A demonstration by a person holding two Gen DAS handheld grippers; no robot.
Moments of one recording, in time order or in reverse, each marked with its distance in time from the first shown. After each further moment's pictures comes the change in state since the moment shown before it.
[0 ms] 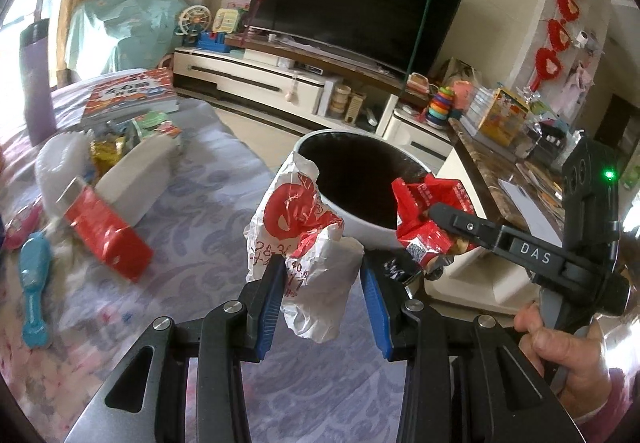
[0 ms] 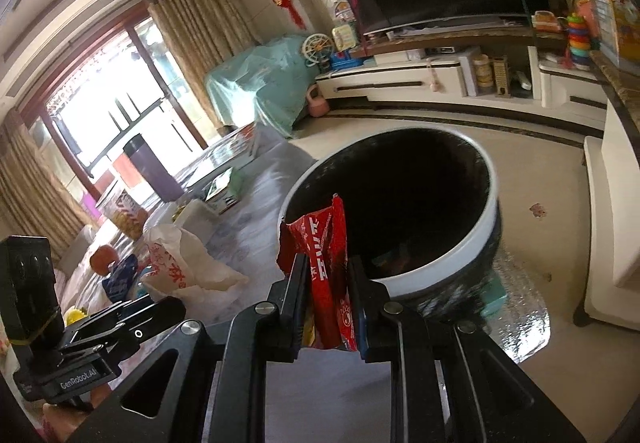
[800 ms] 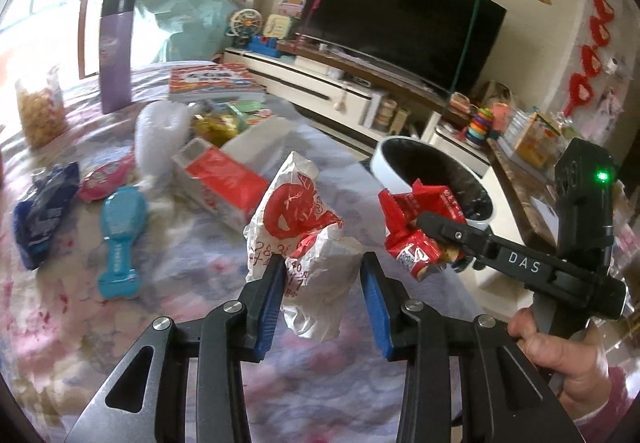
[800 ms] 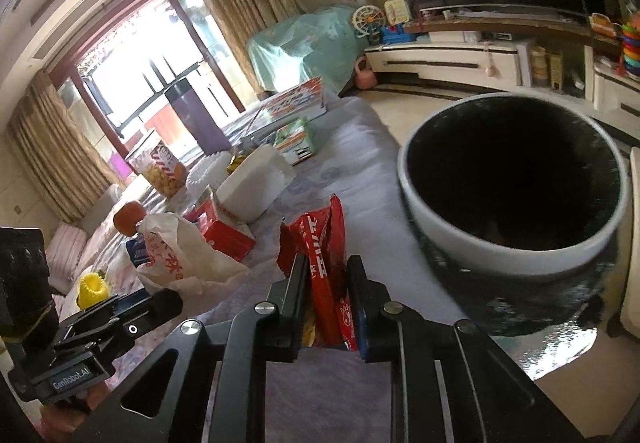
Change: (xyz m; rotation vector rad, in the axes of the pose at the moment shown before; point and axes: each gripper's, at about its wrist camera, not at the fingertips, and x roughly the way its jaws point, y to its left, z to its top) left arm -0.067 0.042 -0.037 -0.086 -0.040 0.106; right arm 0.042 0.073 -0.024 -0.102 0.097 0.112
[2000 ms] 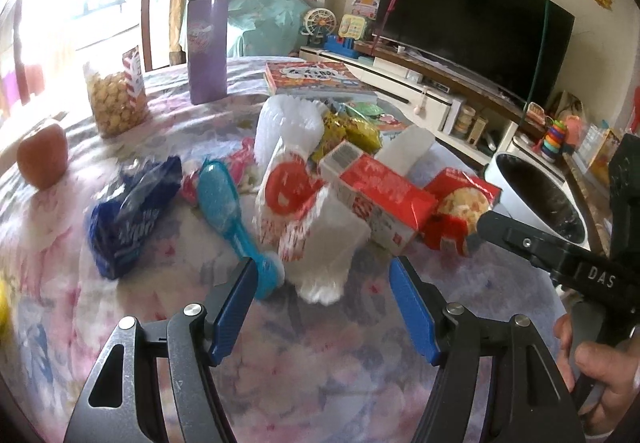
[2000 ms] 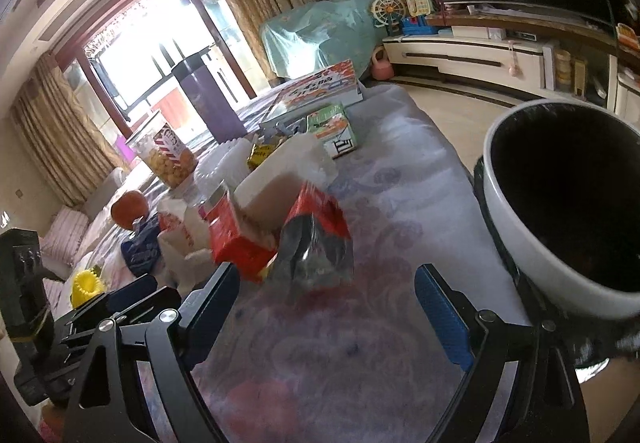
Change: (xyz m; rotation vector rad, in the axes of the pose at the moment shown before) left arm -0.014 0.036 0.002 -0.060 -0.007 0.252; right arm 0.060 0.039 0.012 -0.047 0.043 0.027
